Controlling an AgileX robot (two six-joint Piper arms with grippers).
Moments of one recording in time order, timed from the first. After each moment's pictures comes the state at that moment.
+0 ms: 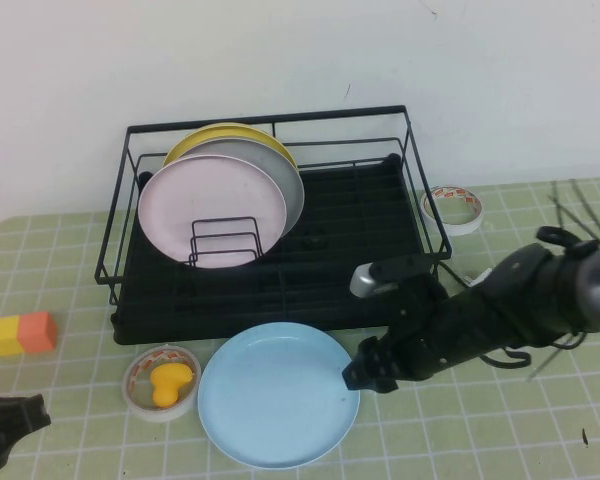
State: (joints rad) right arm 0.46 2.09 -1.15 1.16 0.47 -1.07; left arm -0.10 0.79 -0.52 -0.30 0.58 -0.15
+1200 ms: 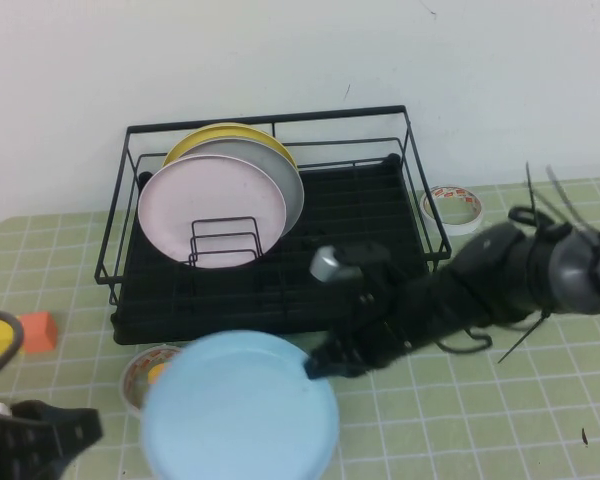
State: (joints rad) right arm 0.50 2.13 -1.28 1.18 0.66 -1.02; left arm -0.10 0.79 -0.51 -0.64 0.66 0.12
